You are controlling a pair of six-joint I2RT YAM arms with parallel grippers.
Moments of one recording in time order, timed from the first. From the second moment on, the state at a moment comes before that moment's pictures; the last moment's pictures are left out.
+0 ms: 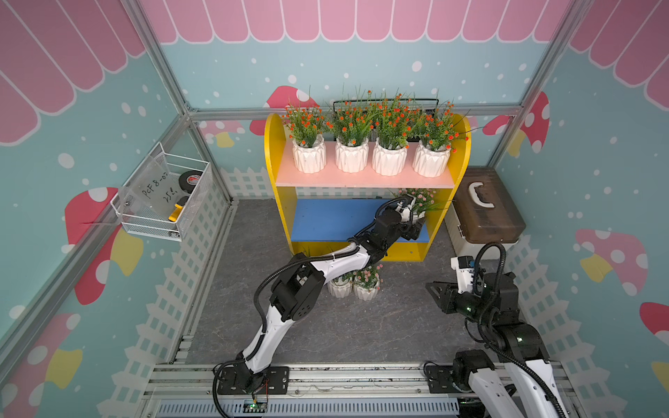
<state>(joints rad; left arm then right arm) -0.83 2.28 1.84 0.32 -0.13 -0.08 0.10 0.49 0.65 -0.74 -0.46 0.30</state>
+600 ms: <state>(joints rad) -0.82 2.37 1.95 0.26 -0.10 -0.09 0.10 0.49 0.65 -0.74 -0.46 0.30</state>
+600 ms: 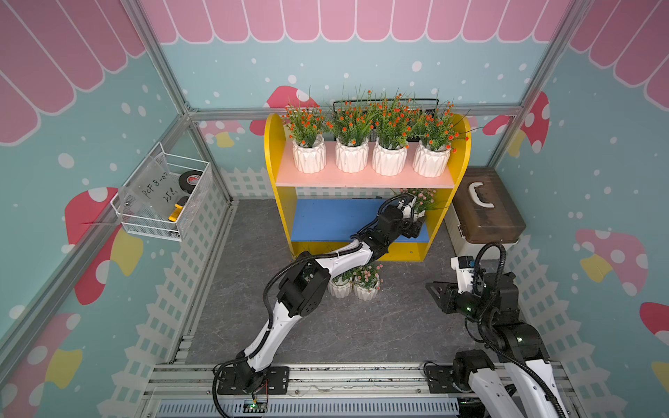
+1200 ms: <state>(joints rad) -0.80 2.40 1.98 0.27 -0.05 -0.11 0.10 0.49 0.65 -0.74 -0.46 0.30</state>
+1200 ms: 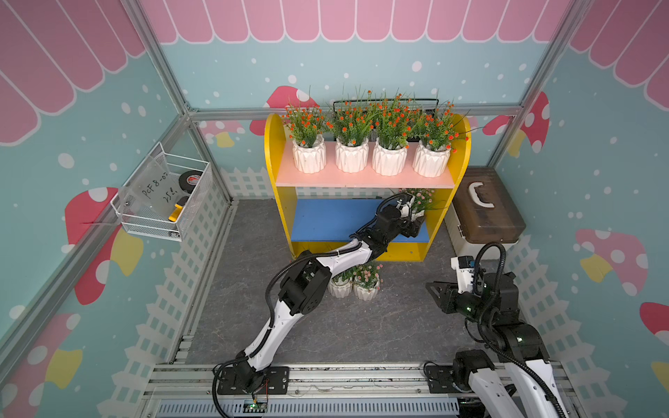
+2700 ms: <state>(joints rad) -0.81 1.90 1.41 0.21 0.02 -0.06 0.18 0.75 0.64 -0.60 -0.40 0.31</state>
